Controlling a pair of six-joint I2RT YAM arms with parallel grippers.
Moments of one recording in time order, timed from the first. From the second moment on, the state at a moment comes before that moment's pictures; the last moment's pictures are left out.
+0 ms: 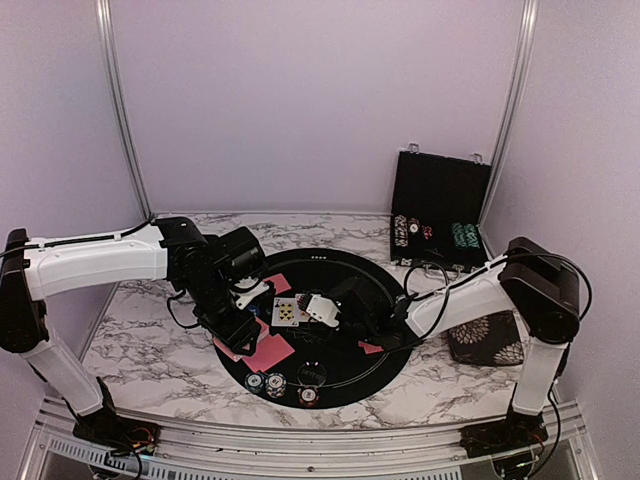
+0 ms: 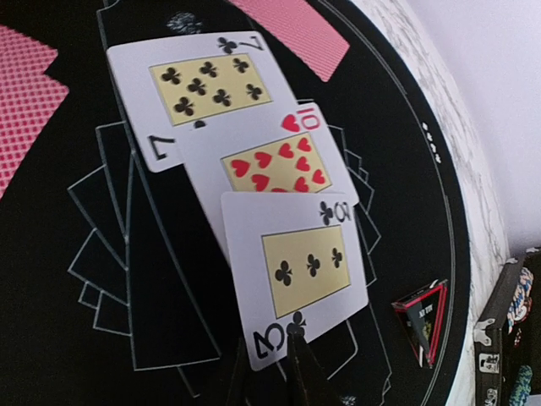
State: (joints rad) left arm -0.94 1.59 1.29 -1.10 0.07 -0.24; right arm 1.00 1.88 0.95 0.16 0.36 -0.40
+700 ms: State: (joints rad) left arm -0.94 1.59 1.29 -1.10 0.07 -0.24; right arm 0.81 1.75 1.10 -0.08 0.02 0.07
